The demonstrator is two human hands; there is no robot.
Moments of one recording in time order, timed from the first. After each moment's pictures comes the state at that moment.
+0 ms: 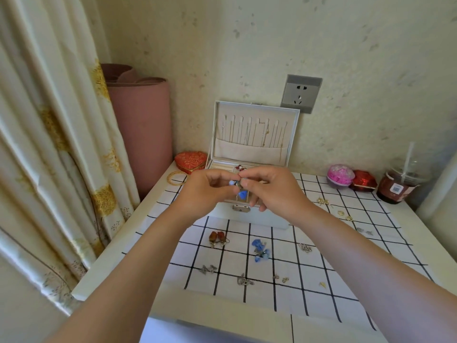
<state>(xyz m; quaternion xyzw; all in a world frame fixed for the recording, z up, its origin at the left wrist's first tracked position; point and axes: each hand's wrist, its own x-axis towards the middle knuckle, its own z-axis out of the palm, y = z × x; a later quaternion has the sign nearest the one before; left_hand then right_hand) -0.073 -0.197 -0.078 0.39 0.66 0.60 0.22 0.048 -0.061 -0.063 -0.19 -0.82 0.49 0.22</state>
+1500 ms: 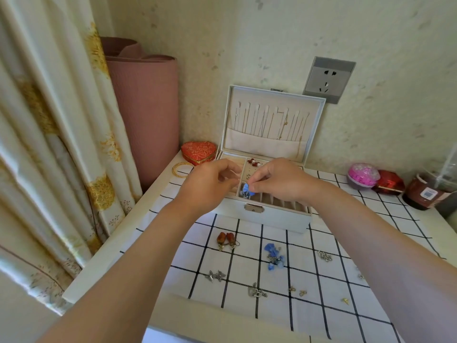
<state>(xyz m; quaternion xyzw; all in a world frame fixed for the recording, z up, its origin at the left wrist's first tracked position) -0.115 -0.179 -0.108 0.43 0.78 0.45 0.08 -0.001 -0.025 -0.068 -0.22 -0.91 0.36 0.03</state>
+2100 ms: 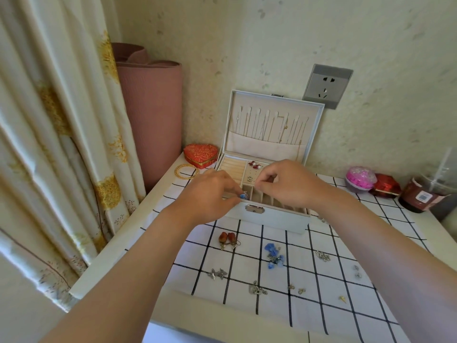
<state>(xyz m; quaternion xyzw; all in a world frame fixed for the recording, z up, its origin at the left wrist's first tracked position) -0.113 -0.194 -0.110 0.53 0.81 0.25 0.01 0.016 -0.032 -0.059 -0.18 -0.95 0.23 0.07</state>
